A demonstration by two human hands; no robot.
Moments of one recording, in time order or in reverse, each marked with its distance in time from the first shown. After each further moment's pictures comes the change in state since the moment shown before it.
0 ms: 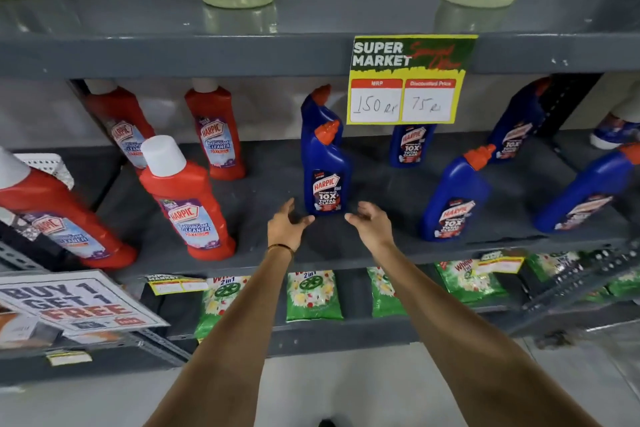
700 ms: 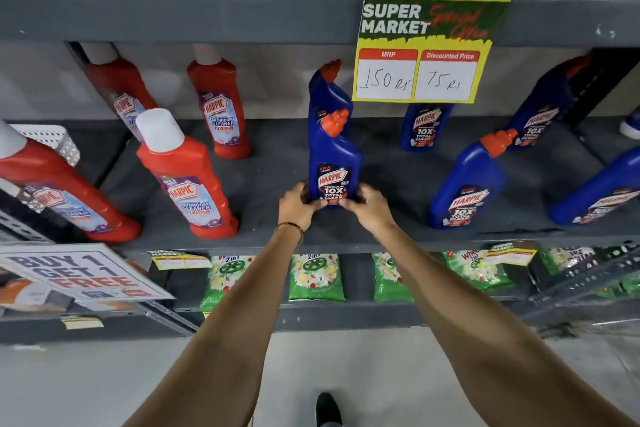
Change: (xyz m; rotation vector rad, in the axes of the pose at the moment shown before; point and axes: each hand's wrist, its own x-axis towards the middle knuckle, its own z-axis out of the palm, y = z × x) left_hand 0.003 0.009 0.013 -0.044 -0.012 0.043; right_hand 0.014 -0.006 0.006 -0.131 -0.177 -0.138
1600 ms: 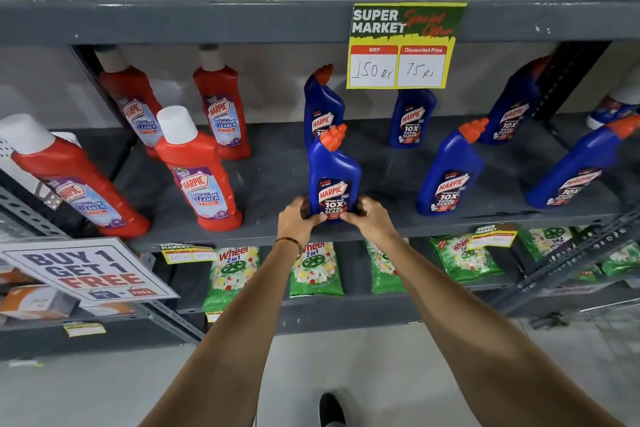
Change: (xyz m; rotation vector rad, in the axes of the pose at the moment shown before) left_hand -0.057 -0.007 -0.010 0.089 -0.026 0.035; right_hand -0.057 0.007 -0.003 -0.032 0.010 0.022
